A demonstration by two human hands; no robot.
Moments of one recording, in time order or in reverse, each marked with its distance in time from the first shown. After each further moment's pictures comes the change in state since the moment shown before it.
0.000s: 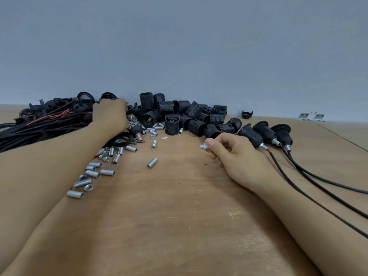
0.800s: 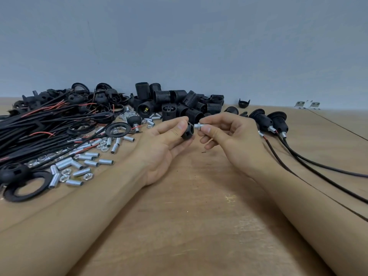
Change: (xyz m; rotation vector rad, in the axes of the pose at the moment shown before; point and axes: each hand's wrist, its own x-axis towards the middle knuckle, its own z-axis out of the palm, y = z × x) left_hand -0.157 0.099 -0.035 -2.042 -0.563 -0.244; right_hand -0.003 -0.004 0.004 0.421 0.028 -0.176
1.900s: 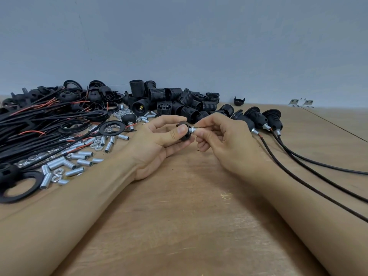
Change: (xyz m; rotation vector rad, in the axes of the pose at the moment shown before) left_hand 0.006 0.004 -0.011 0.140 -0.130 -0.017; right_hand -0.007 -0.004 -0.001 -0.339 -0.077 -0.159
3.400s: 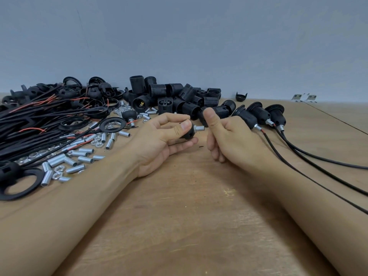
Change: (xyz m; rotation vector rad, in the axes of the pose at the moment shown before) left_hand 0.001 -0.003 0.001 0.052 -0.036 -0.010; right_hand 0.003 -0.008 -0.001 0.000 -0.064 0.365
